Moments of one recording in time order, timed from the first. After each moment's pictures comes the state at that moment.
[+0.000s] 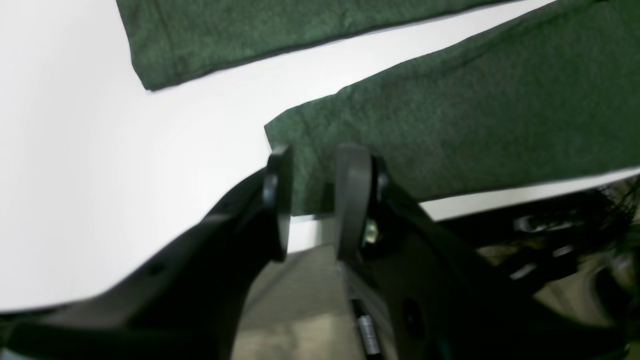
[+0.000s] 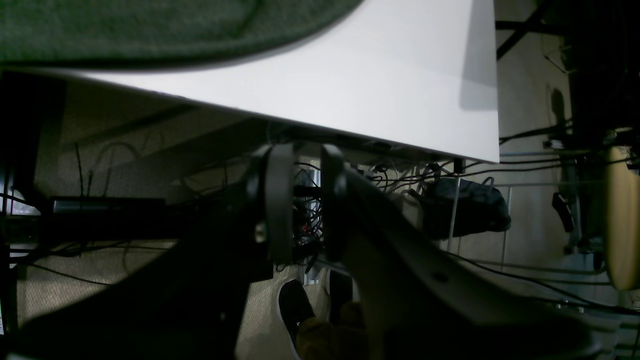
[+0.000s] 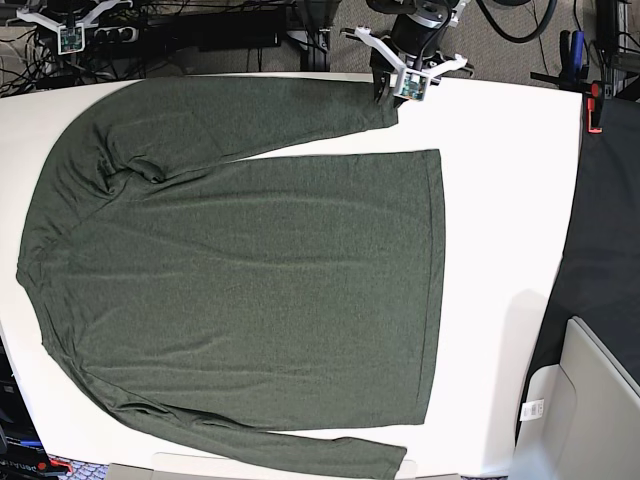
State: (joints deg) left arm 43.1 -4.7 10.4 114.6 5.3 -1.3 21.8; right arm -61.0 11.6 24.3 113.9 -8.2 -0.2 -7.4
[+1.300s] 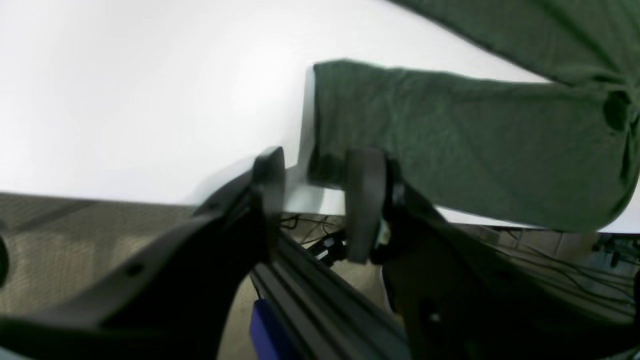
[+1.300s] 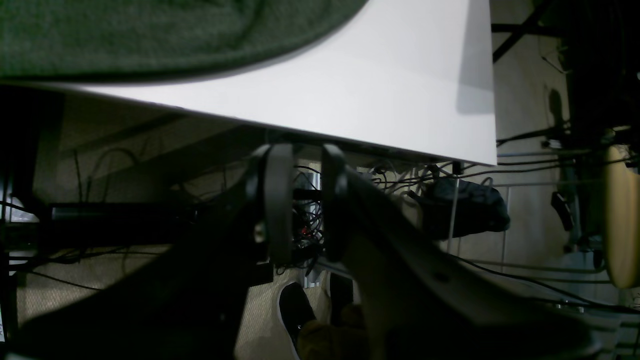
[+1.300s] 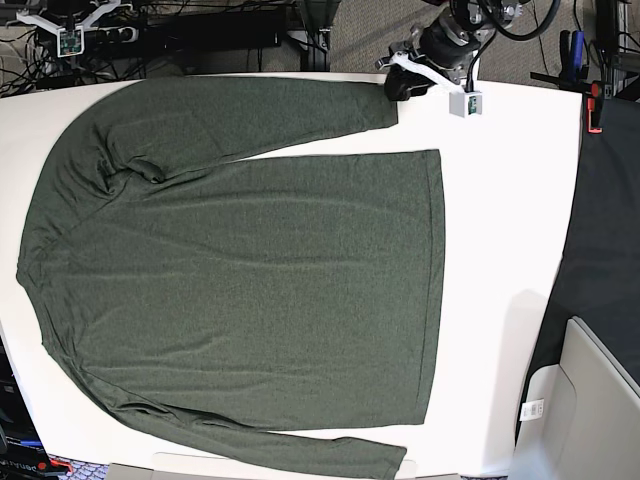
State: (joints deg) left arm 38.3 -3.3 -4.4 114.4 -36.3 -0.5 43.3; right arm -60.2 11.3 24.3 114.0 -8.2 -0.2 -7.5
